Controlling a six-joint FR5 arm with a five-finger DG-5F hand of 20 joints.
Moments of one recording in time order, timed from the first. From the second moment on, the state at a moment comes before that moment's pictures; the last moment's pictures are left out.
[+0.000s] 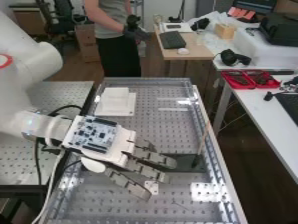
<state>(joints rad) 1.26 -1.97 -1.90 -2.54 -1.63 -0.43</state>
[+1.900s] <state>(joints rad) 1.21 -2.15 -1.77 -2.38 -1.77 -0.68</state>
